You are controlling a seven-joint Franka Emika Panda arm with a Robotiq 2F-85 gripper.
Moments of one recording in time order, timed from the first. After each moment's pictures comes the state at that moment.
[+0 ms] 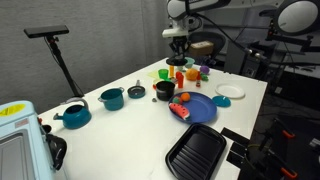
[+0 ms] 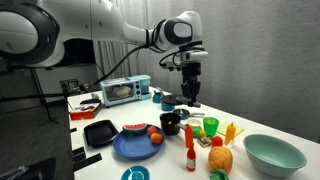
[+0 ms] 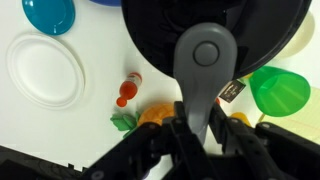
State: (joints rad) arm -0.02 0.86 -0.15 -0.85 -0.05 1.66 1.14
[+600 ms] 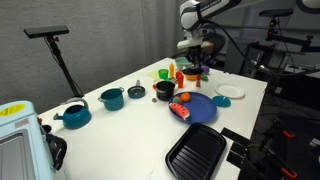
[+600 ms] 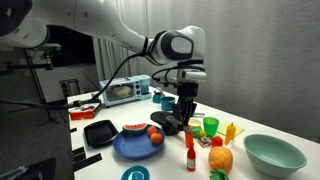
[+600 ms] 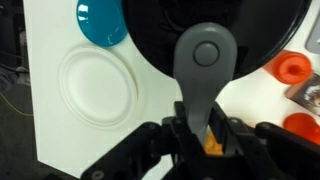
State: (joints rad) arm -0.04 0.68 -0.18 -1.30 -0.05 1.75 1.15
